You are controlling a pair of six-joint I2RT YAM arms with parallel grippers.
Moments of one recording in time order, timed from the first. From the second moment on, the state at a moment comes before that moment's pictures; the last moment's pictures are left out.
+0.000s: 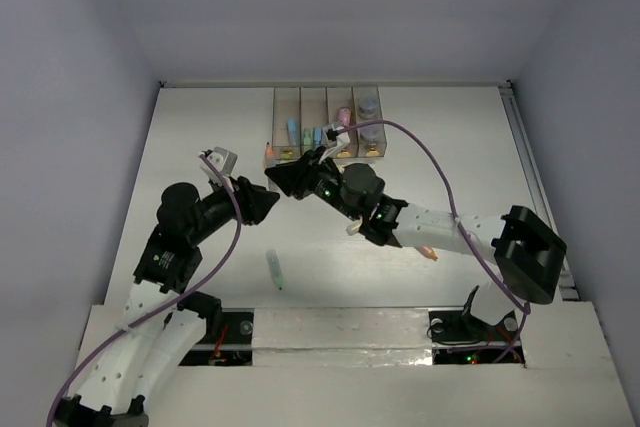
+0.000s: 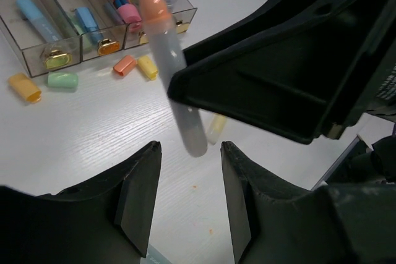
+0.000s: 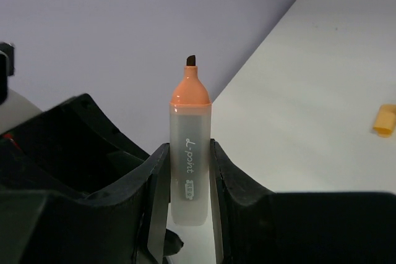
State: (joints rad) left arm -0.32 0.59 0.64 -0.25 0.40 -0.33; right arm 1.04 1.57 1.02 0.68 0.13 0.67
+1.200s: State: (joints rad) left arm -0.33 0.55 0.64 -0.28 0.37 -0.33; right arm 1.09 1.57 1.01 0.68 0.12 0.73
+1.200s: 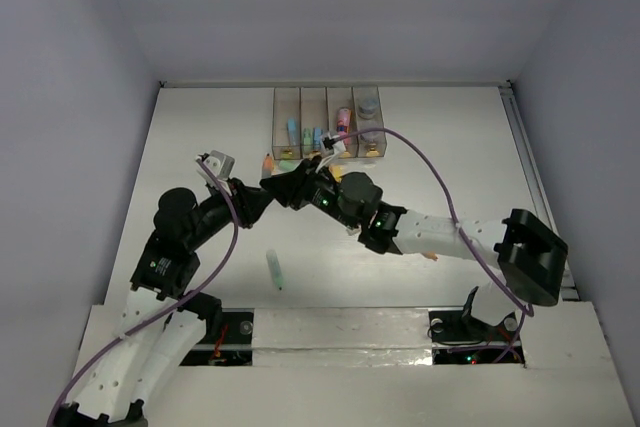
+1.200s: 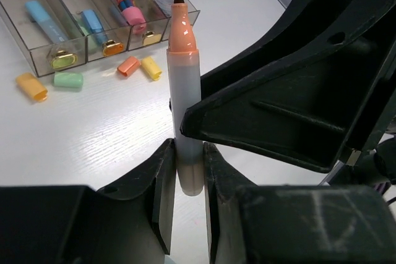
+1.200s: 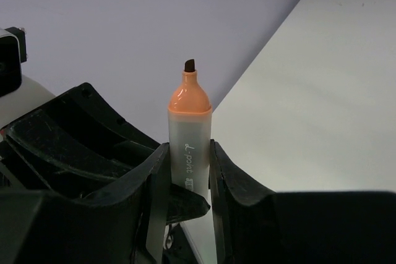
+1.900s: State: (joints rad) left arm -0.33 0.51 0.64 -0.27 0.30 -0.32; right arm 0.81 1.51 1.05 0.15 0.14 0.59
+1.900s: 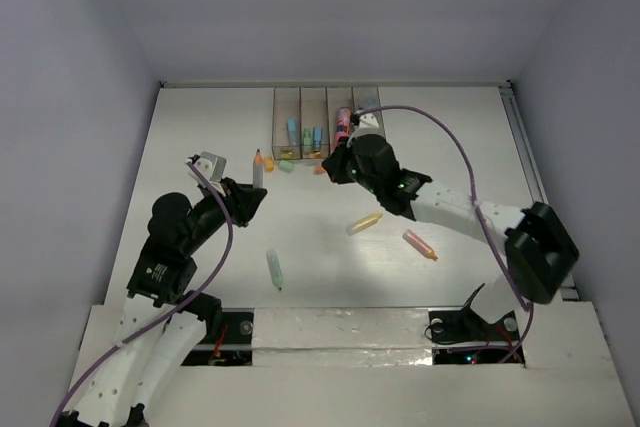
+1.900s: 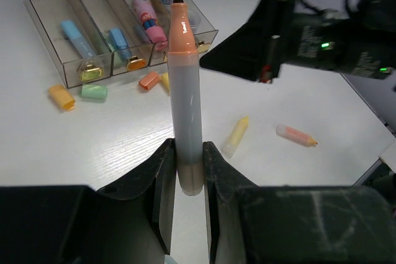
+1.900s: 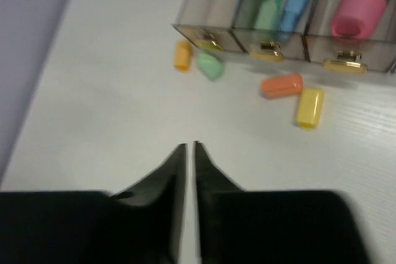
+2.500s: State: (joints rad) left arm -0.33 0.48 0.64 -0.27 0.30 -0.32; right arm 0.77 2.01 1.33 -0.03 0.20 0.66
